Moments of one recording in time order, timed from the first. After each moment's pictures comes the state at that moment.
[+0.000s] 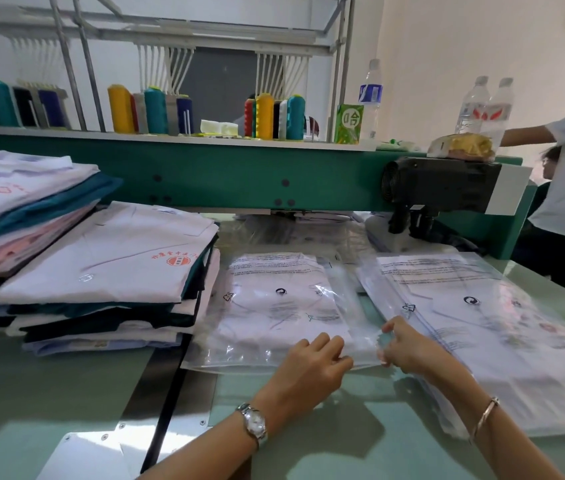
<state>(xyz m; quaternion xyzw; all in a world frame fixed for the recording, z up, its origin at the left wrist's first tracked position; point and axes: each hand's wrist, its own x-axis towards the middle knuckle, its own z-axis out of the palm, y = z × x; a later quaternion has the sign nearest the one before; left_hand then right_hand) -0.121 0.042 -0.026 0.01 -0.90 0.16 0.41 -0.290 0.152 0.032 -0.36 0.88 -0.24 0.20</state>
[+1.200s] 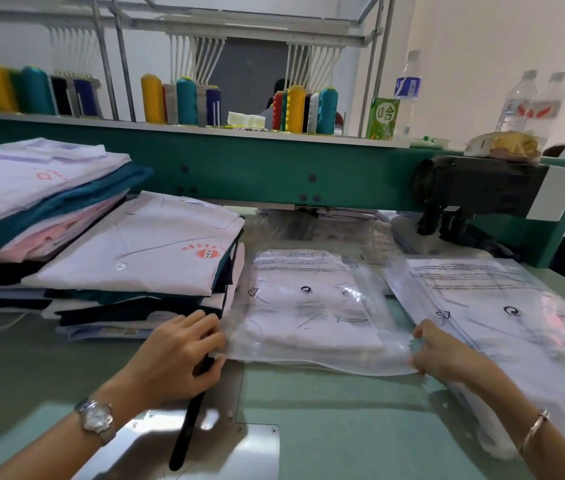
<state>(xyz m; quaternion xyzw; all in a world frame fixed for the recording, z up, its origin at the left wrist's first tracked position) 0.075 -0.048 0.012 0.10 -0.93 0.14 0.31 -0.293 0.146 0.036 -0.39 0.89 -0.14 0.18</state>
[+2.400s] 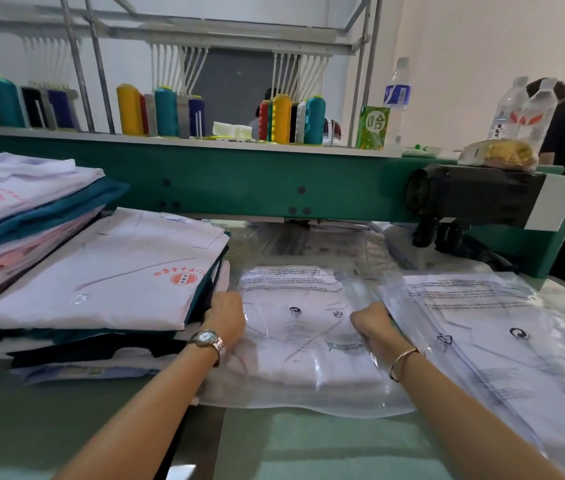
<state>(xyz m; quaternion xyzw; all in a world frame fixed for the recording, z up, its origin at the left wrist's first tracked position) -0.081 -0.125 0.029 0.50 -0.86 0.00 0.12 -0.312 -0.004 0.010 -0.23 0.80 -0.52 0.21</state>
